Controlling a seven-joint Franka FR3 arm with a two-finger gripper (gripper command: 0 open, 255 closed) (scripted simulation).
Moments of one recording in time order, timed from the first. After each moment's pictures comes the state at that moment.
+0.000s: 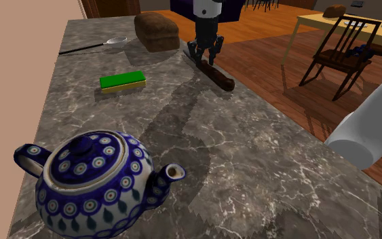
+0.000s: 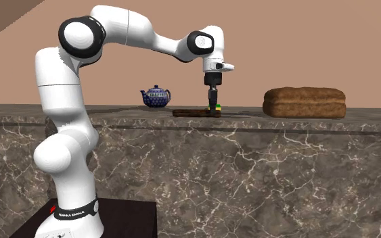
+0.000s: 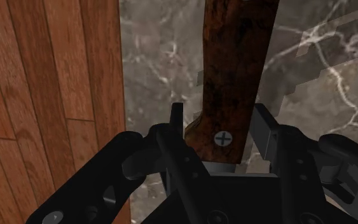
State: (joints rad) arm 0.03 -0.08 0.30 -1.77 -0.02 1.67 0.48
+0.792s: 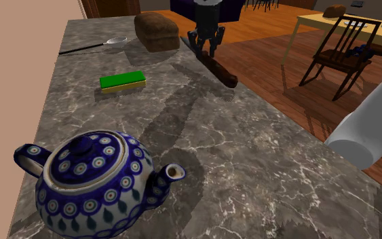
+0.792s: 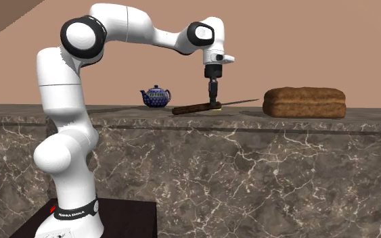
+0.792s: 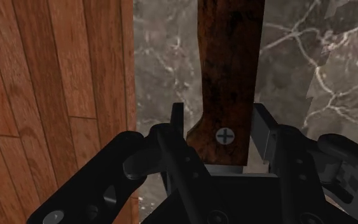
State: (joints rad) arm 0.03 -0.07 0.30 -1.67 -0.02 1.59 0.48
